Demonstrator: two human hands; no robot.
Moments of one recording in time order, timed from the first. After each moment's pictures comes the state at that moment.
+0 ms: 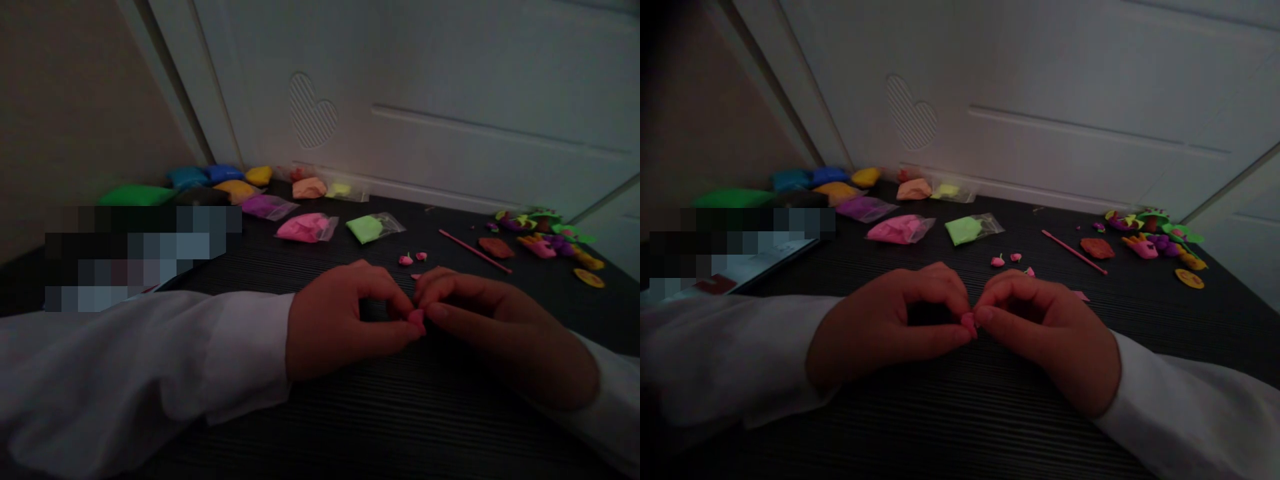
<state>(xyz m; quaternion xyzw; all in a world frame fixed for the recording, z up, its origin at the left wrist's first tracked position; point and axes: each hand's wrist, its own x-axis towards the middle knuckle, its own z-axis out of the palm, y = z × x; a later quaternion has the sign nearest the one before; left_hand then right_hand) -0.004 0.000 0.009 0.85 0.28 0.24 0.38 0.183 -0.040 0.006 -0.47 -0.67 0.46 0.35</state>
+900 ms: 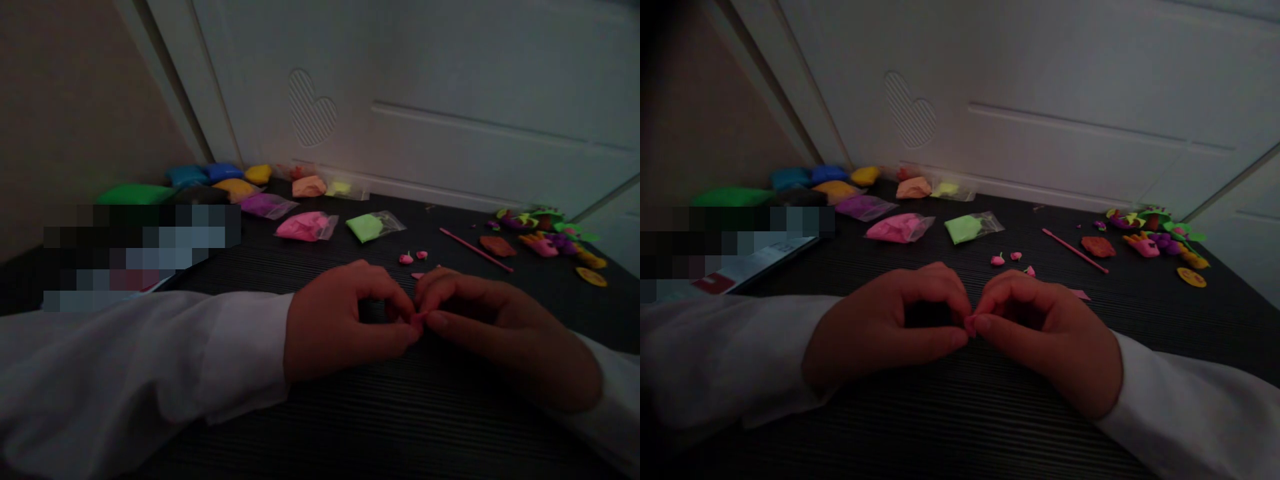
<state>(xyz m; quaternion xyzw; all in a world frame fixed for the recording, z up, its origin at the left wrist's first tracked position) -0.005 -0.001 0.010 0.85 0.28 0.23 0.38 0.182 -0.038 0.009 -0.45 -0.72 0.42 0.33</state>
